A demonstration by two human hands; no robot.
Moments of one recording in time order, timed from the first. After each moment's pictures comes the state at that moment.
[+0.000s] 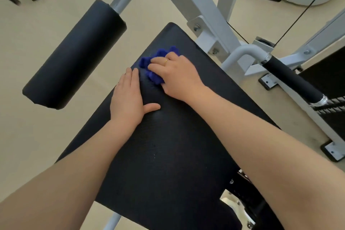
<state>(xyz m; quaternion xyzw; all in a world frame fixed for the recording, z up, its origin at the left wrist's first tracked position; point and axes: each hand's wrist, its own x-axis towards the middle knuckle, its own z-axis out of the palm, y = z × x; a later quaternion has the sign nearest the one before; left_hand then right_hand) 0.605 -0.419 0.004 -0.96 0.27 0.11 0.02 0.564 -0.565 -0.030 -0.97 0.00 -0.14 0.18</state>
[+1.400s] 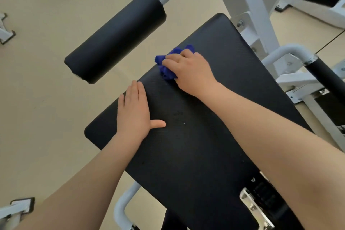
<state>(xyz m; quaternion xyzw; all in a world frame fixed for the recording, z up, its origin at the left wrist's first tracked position) 0.564 -0.314 0.007 -0.97 0.20 0.11 0.11 0.575 -0.495 -0.021 -0.98 -0.05 -0.12 0.12</state>
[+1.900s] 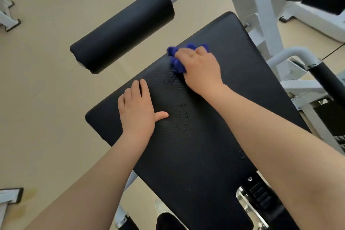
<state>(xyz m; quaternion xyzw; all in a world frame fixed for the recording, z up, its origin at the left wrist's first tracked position) 0.534 -0.312 0.002 -0.98 0.13 0.06 0.10 0.562 -0.491 -0.027 -0.98 0.00 -0.16 0.15</state>
